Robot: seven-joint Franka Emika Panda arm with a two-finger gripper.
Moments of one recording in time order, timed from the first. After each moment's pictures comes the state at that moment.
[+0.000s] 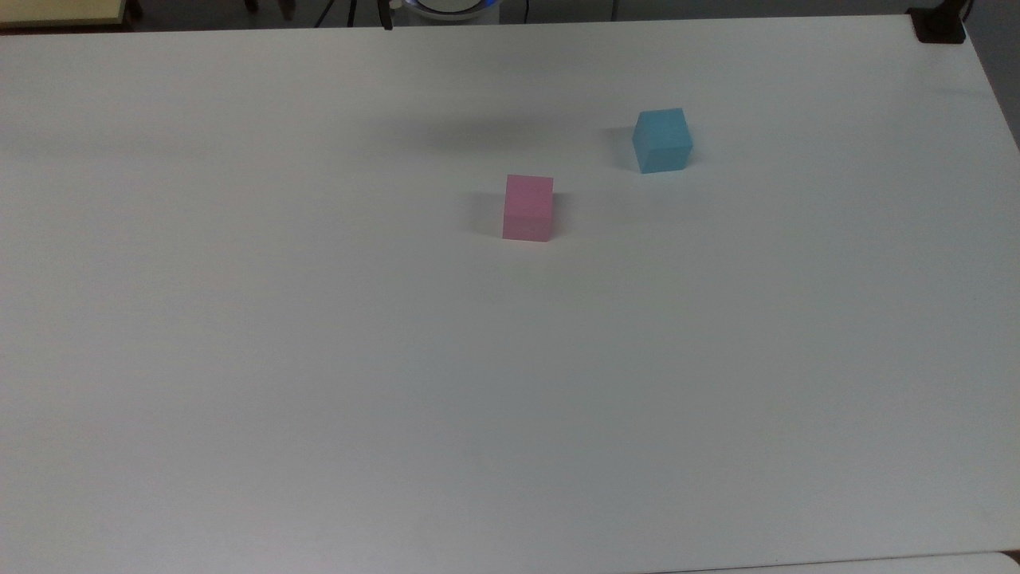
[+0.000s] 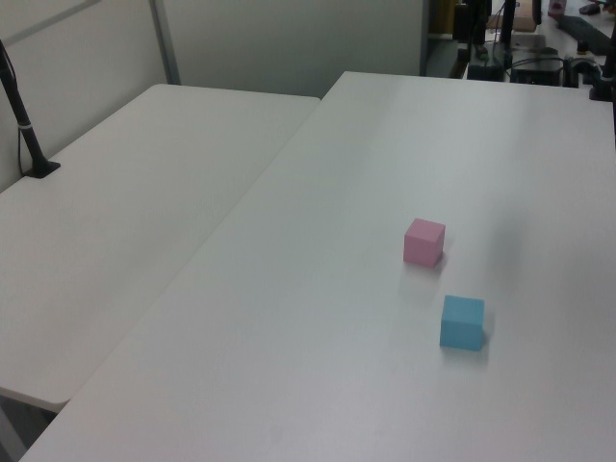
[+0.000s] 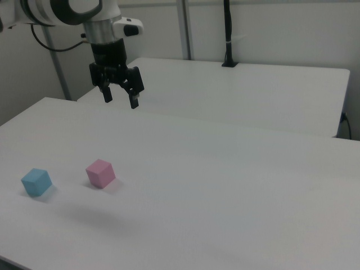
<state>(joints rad) 0.09 0.03 -0.18 -1.52 -0.03 1.53 -0.02</state>
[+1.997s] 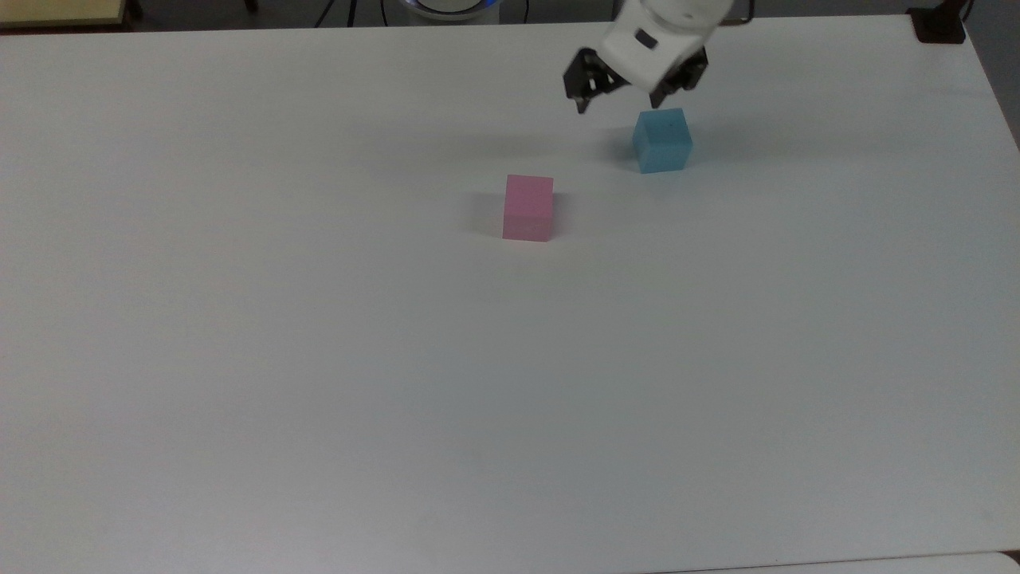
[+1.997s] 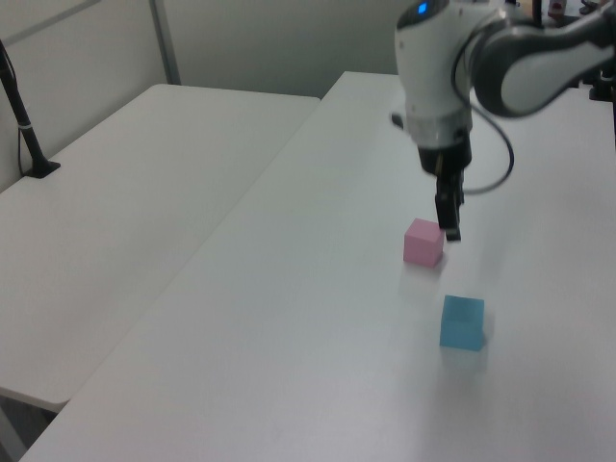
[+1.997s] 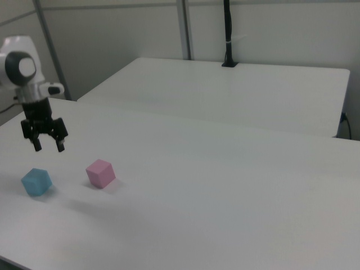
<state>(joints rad) 0.66 0.18 -0.19 -1.80 -0.03 1.76 0.29</state>
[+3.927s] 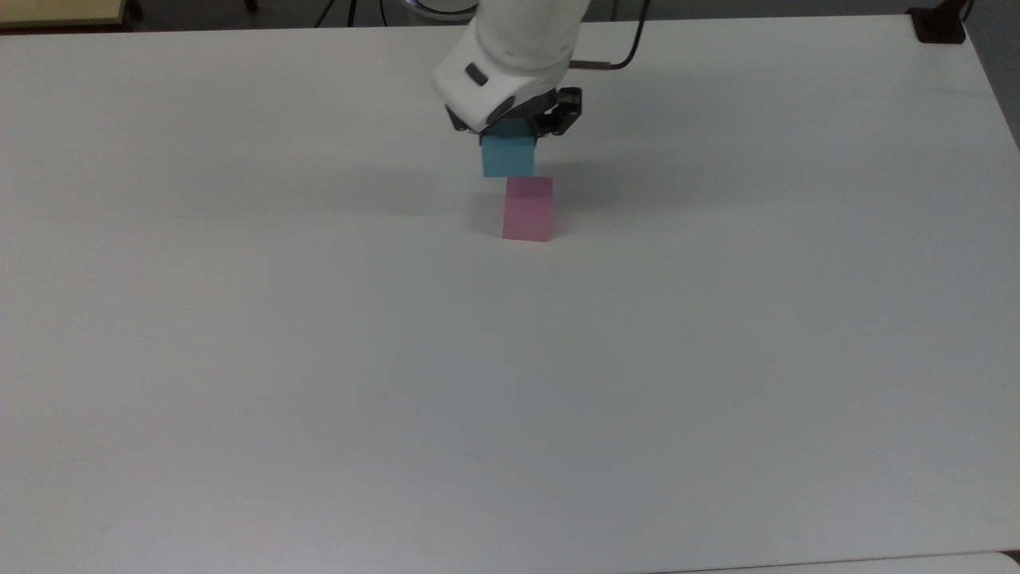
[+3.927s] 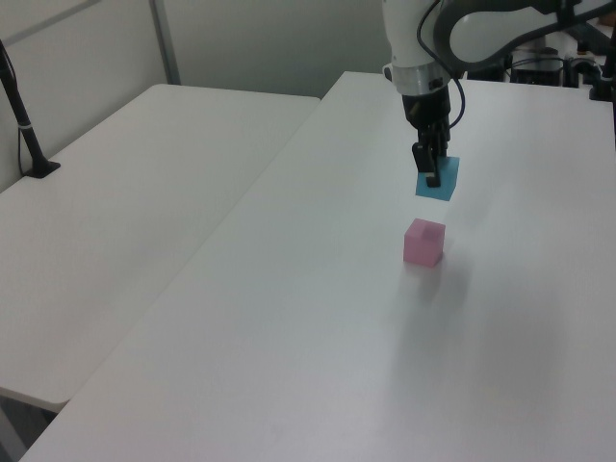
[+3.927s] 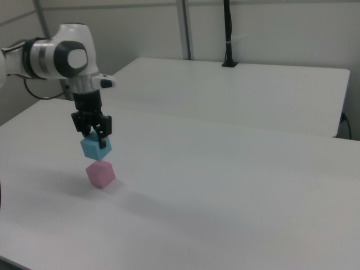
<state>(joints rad) 0.31 0.21 -0.11 -1.69 -0.01 1.70 0.18</state>
